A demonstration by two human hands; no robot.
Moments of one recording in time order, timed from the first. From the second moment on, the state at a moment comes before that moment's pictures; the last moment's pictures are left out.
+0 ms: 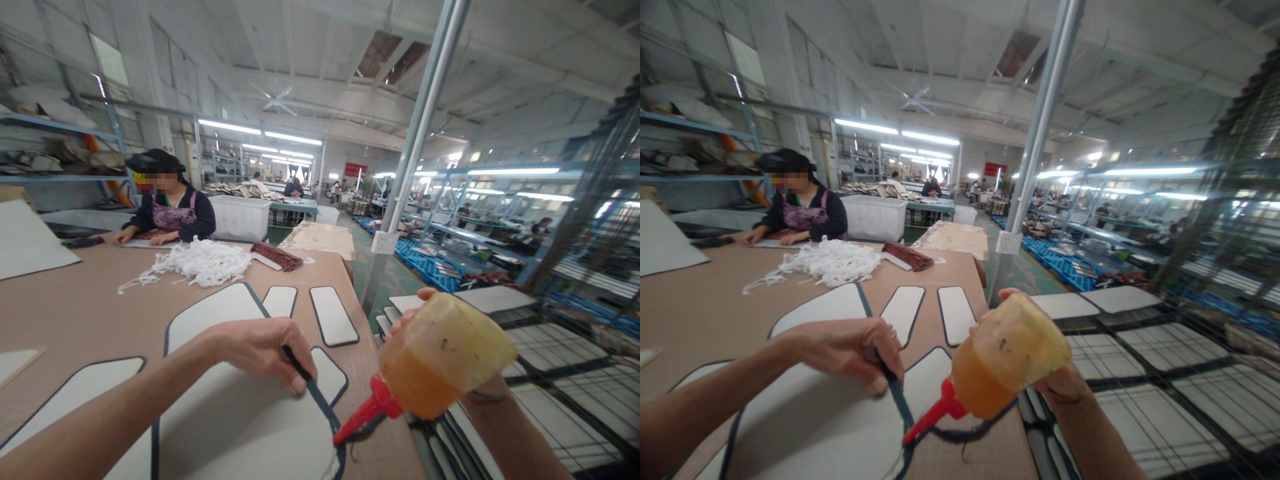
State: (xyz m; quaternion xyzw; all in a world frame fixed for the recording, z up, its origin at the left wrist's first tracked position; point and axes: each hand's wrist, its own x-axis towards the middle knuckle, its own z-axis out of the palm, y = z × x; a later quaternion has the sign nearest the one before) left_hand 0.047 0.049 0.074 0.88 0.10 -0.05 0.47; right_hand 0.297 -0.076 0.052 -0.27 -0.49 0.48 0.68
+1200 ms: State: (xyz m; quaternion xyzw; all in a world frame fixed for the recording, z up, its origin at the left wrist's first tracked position) left_hand 0.018 0.064 0.049 0.86 0.20 0.06 0.46; right_hand 0.300 -0.089 0.023 -0.35 -0.44 0.36 0.75
